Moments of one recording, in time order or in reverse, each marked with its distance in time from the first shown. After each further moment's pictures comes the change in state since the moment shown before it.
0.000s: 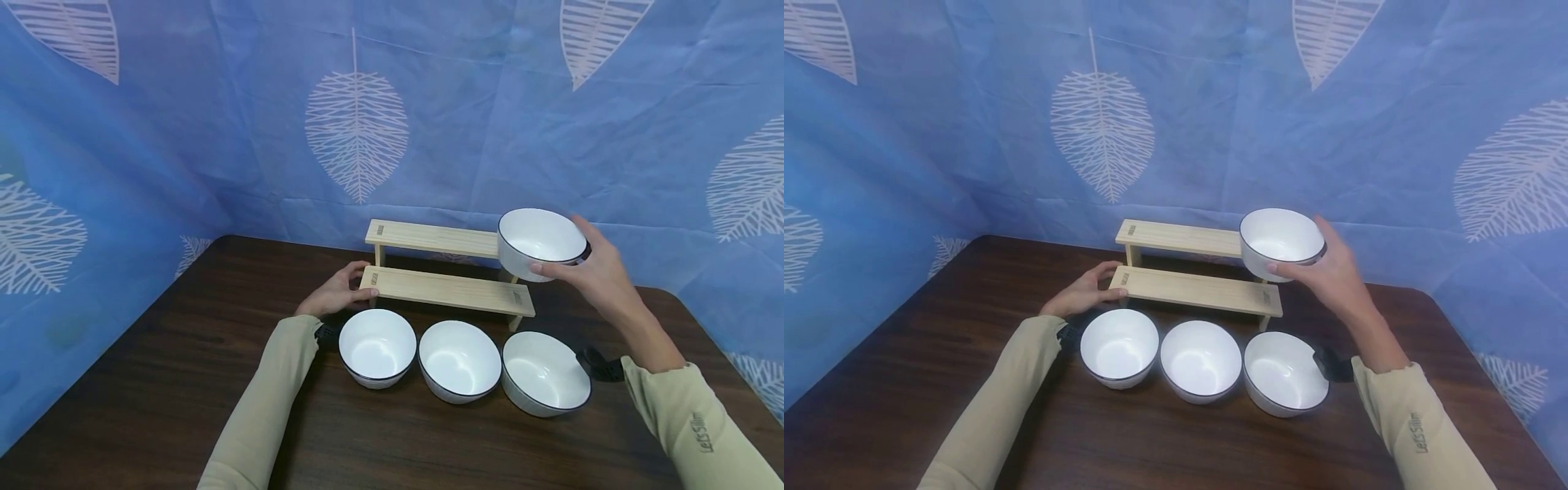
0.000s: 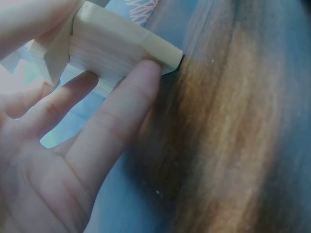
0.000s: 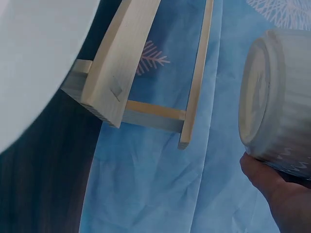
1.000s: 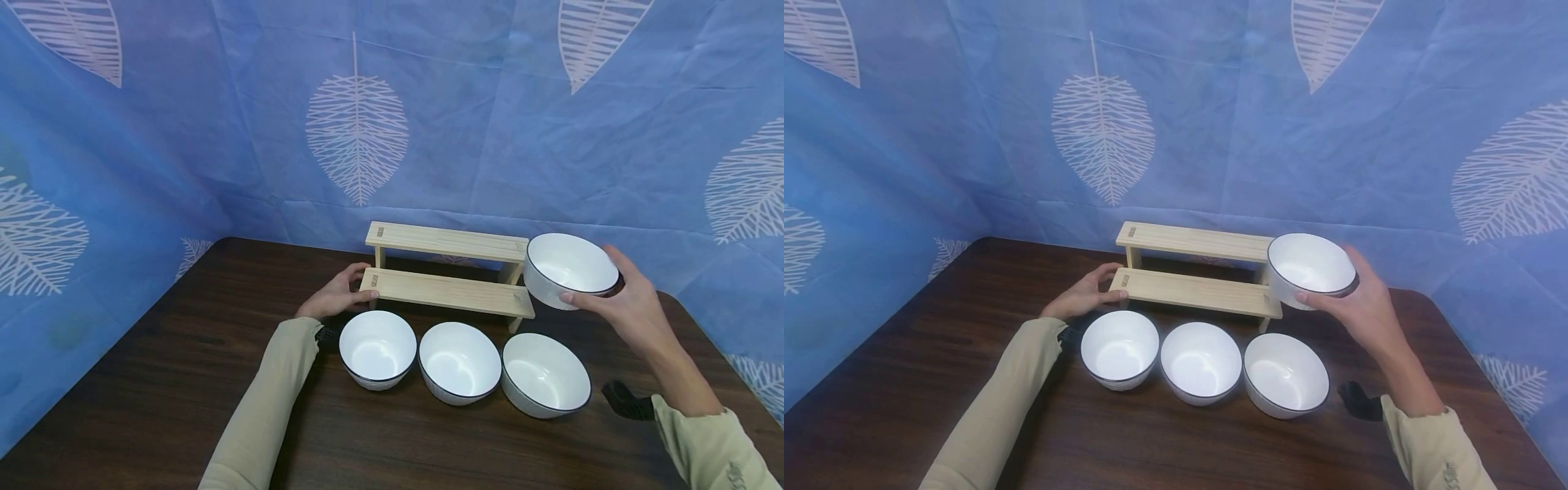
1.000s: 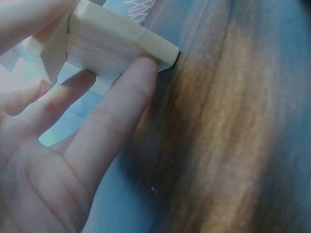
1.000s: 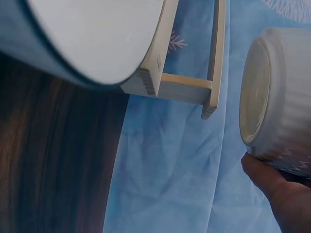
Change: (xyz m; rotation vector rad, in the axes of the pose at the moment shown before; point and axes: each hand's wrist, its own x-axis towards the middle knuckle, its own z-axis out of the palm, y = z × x) left_hand 0.000 -0.002 0.001 -0.009 -0.003 0.010; right_hand -0.035 0.036 -0.015 -0.055 0.042 0.047
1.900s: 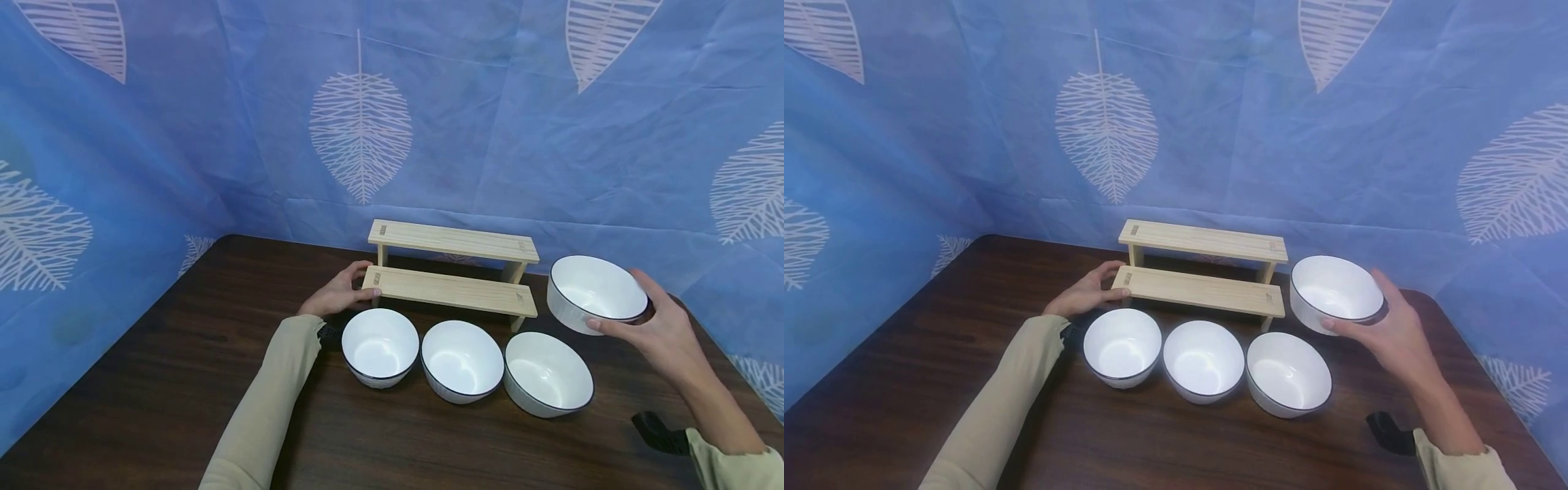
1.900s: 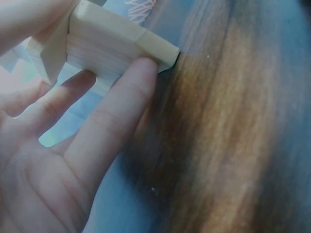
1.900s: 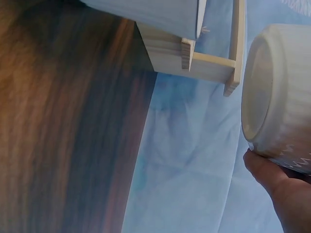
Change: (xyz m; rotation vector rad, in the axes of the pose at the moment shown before) left_hand -0.001 0.002 -0.001 0.008 0.005 -0.004; right_hand -0.024 0.030 -0.015 -0.087 -0.011 0.060
